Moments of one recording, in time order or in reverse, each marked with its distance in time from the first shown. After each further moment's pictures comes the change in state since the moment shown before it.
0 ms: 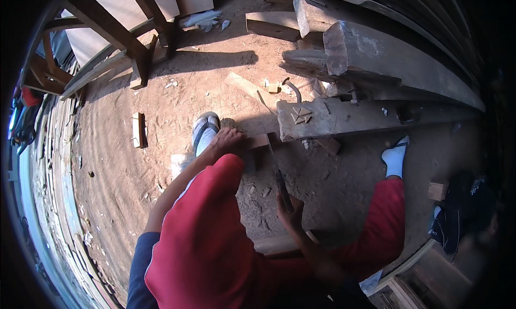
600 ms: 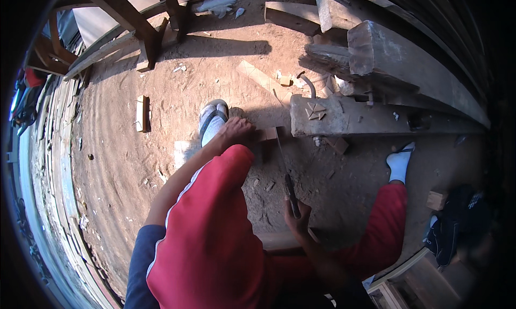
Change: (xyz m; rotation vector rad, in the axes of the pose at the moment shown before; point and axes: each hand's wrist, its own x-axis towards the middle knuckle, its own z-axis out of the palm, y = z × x) left_hand 0.008 0.009 -0.001 -0.102 -0.203 -0.105; right_hand -0.019 0.019 -0.018 -0.091 -0.014 -0.061
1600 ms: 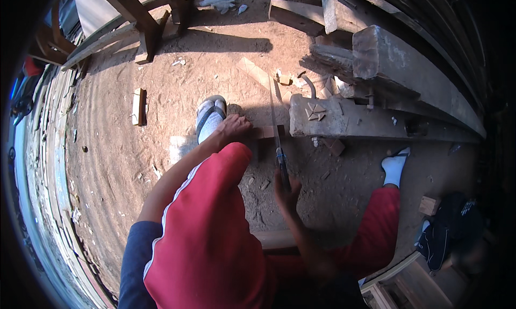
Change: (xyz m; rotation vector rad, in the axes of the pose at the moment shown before) left_hand -0.003 -0.012 0.013 0.062 0.060 0.049; right_hand 0.067 -0.021 0.038 0.155 0.014 -0.070
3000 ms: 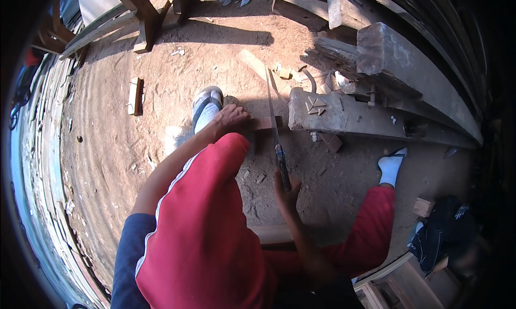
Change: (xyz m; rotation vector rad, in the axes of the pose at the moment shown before) left_hand 0.017 0.005 0.000 -0.005 -0.154 -0.049; right_hand -0.005 0.005 -0.018 0.098 -0.031 0.051
